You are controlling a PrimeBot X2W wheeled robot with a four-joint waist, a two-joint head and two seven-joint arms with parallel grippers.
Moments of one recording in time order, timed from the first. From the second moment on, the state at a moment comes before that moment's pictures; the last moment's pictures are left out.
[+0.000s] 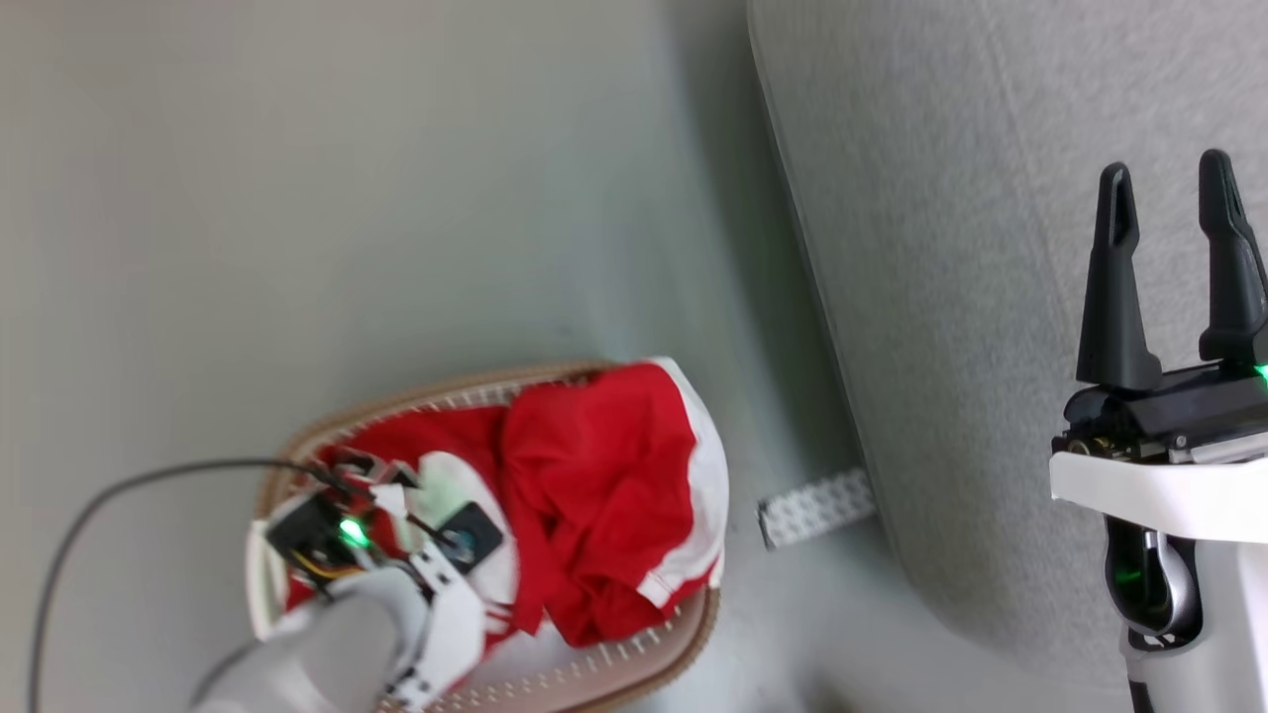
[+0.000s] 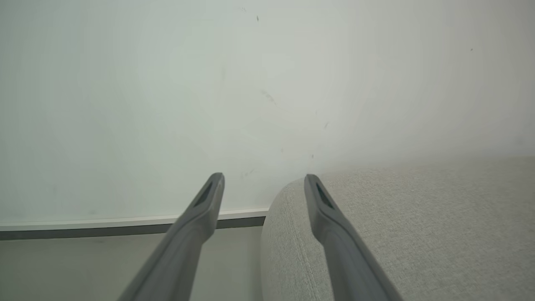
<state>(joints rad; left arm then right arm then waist) -0.81 0.20 -1.02 1.26 -0.13 -0.13 -0.14 -0.43 -0.05 0.05 -0.06 0.34 0.13 -0.26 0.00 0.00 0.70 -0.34</state>
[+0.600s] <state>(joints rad) -0.63 0.10 -0.83 1.00 -0.34 -0.12 -0.26 -0.30 -0.05 0.03 0.05 0.25 0.13 -0.26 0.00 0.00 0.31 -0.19</state>
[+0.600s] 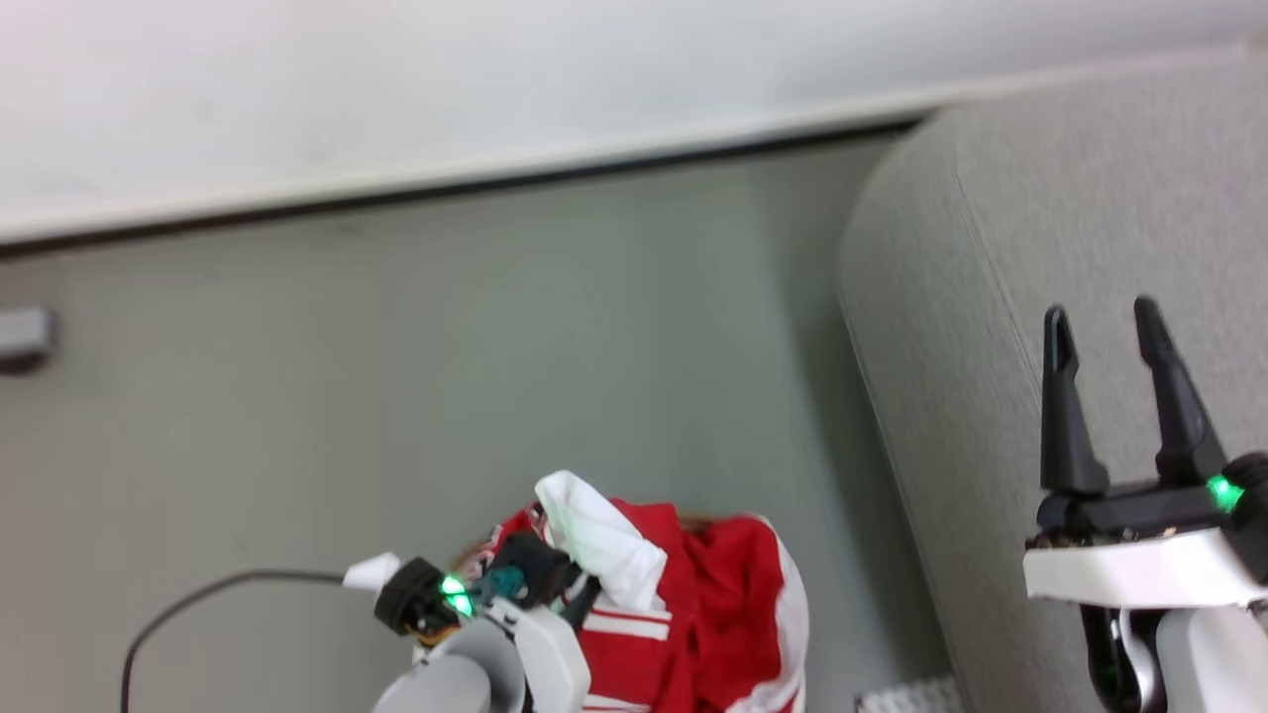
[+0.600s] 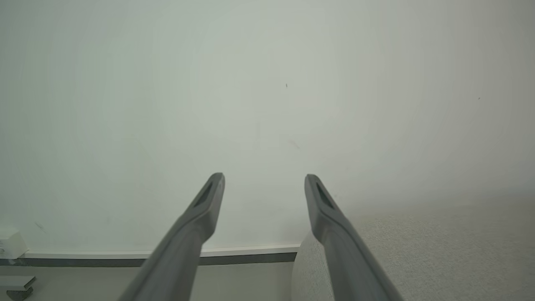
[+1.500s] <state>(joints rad) -0.52 0.16 -0.58 0.33 -0.52 -0.07 -0.17 -0.14 -0.05 0.13 0.11 0.27 0.13 -0.26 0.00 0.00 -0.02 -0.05</state>
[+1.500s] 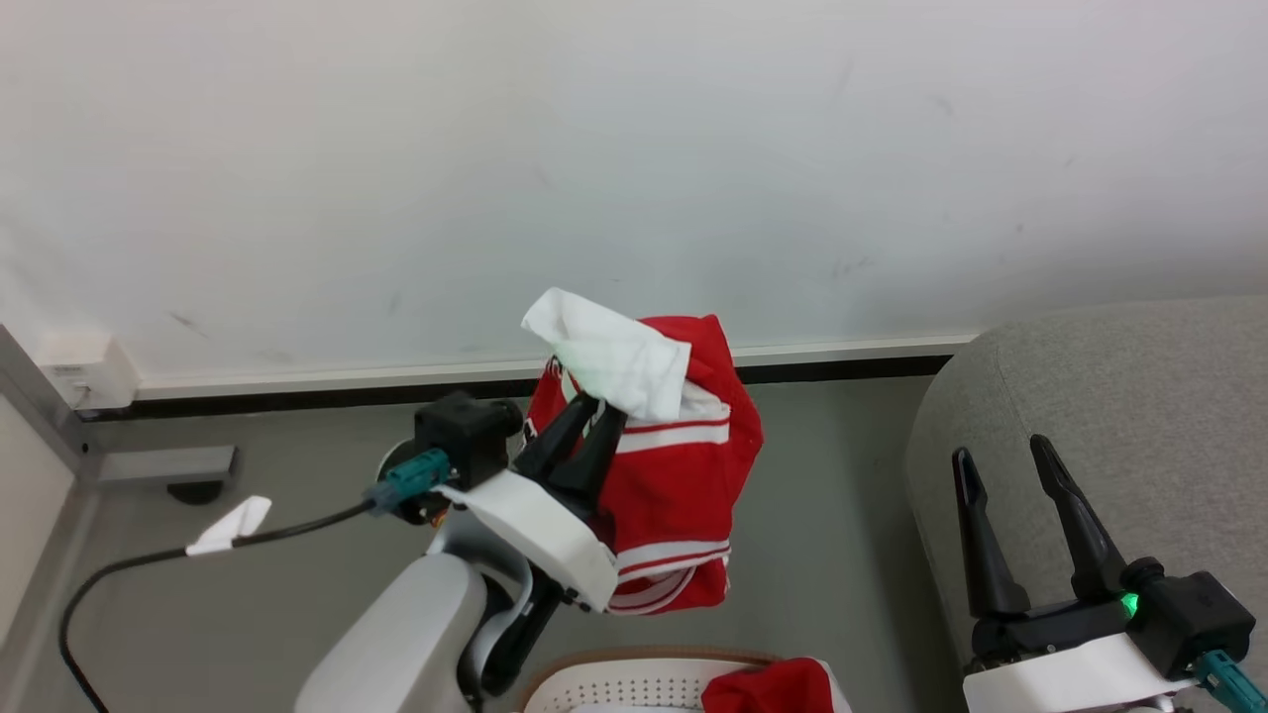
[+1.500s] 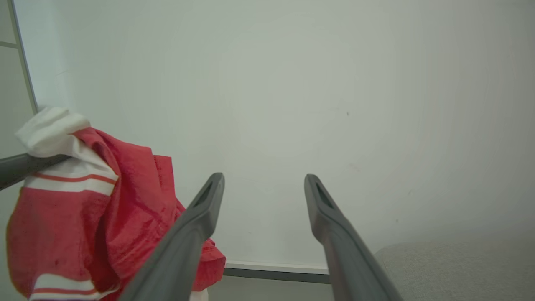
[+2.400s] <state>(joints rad) -0.54 0.19 -0.56 0.15 -0.58 -0.02 -0.09 -0.18 -0.05 0.40 0.24 0.25 0.13 -0.26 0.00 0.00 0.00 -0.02</state>
